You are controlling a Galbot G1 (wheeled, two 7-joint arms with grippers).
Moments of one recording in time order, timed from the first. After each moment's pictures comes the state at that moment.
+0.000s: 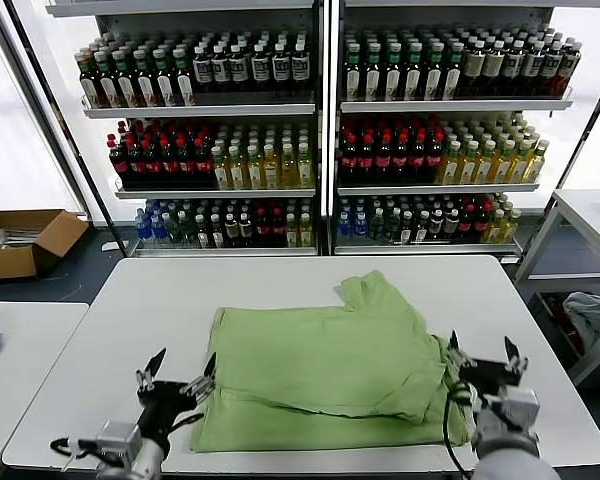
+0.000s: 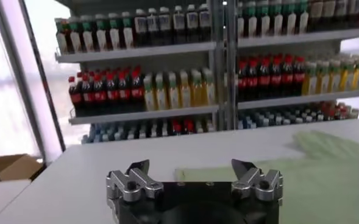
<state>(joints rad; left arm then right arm) 1.56 -1.35 -0.52 -2.30 -0.15 0.49 -0.06 -1.26 1.16 0.43 2.17 0.41 -0.56 0.42</state>
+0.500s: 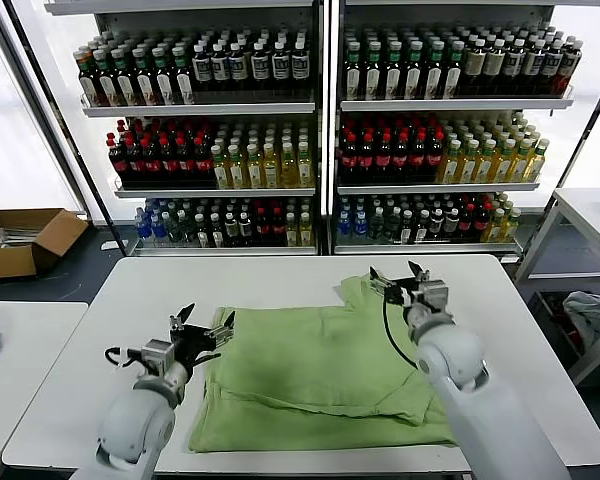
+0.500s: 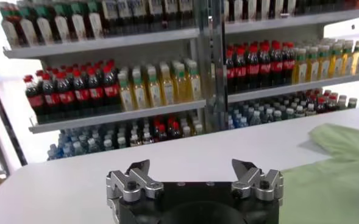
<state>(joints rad) 1.14 -1.23 -0.42 -1.92 -0.24 0.55 0.00 -0.68 1.18 0.14 1.63 0.53 -0.57 0.27</state>
